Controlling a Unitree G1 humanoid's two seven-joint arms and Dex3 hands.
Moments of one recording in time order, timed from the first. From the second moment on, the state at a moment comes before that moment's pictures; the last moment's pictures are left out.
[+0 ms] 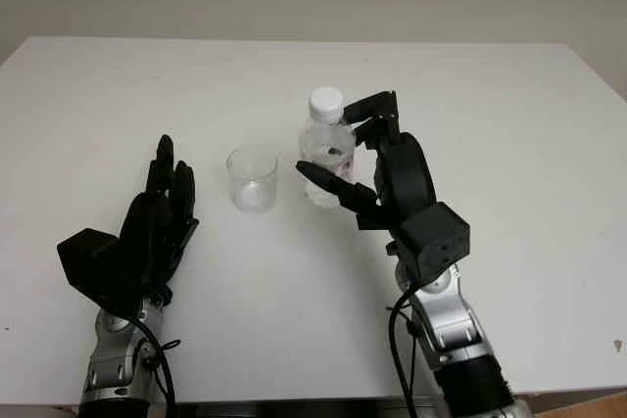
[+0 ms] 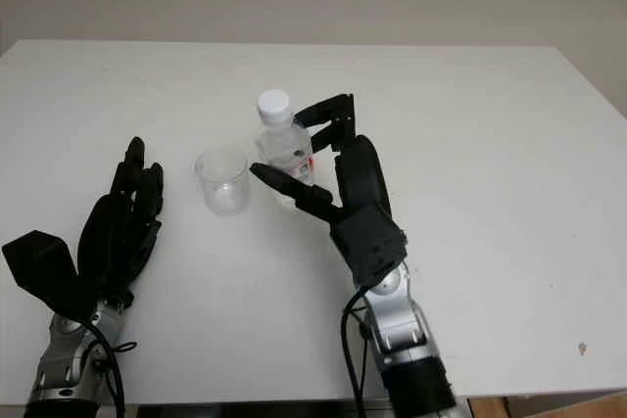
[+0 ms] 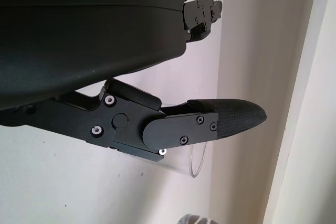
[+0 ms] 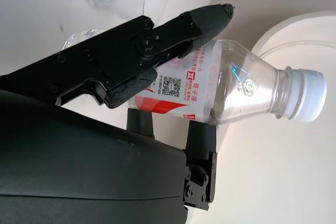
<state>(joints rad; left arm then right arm) -0.13 0.15 0.19 0.19 -0.23 -0.10 -0.20 -0.39 -0.08 0.12 0.21 -0.25 -0.28 -0.12</state>
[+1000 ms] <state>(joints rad) -0.13 0.13 0.18 0.19 -0.23 -0.11 -0.19 -0.98 -0.29 0.39 1.07 -0.72 -0.47 -0.45</state>
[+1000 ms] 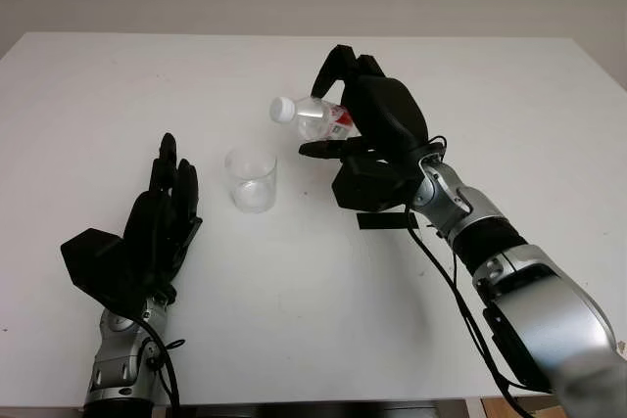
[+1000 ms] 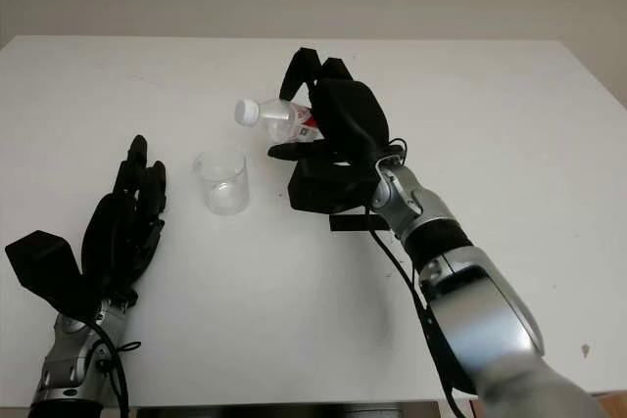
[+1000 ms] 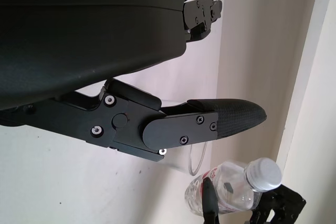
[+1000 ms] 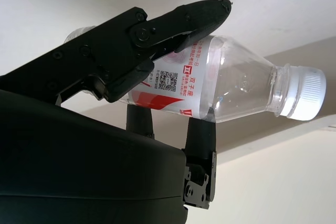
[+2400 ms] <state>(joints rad) -0.14 0.10 0.18 0.22 -0.21 -0.17 -0.17 -1.25 -0.36 0.78 1.22 -1.09 -0.47 -0.85</state>
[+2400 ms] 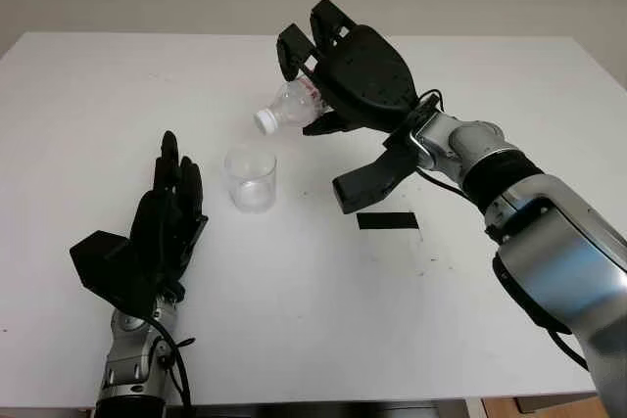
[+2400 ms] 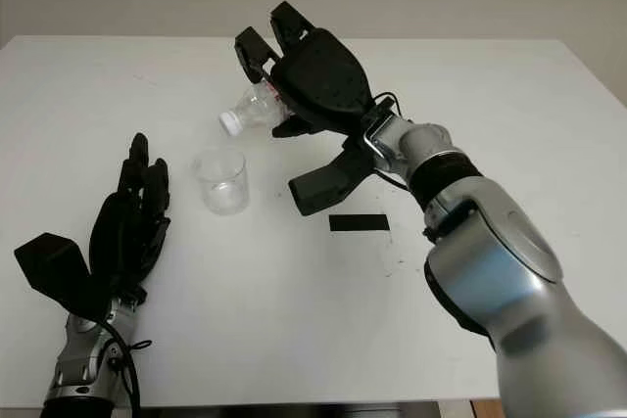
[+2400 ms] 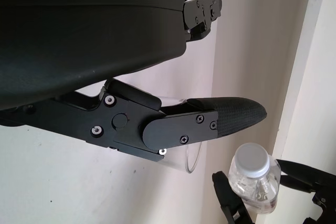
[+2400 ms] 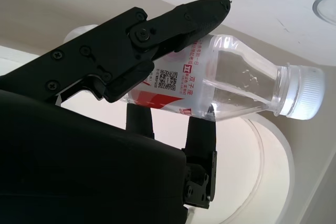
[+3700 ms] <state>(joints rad) -0.15 0.10 0.17 0.22 -0.20 -0.17 -0.16 -1.27 -0.32 0.82 1.24 -1.06 -0.46 -0.91</state>
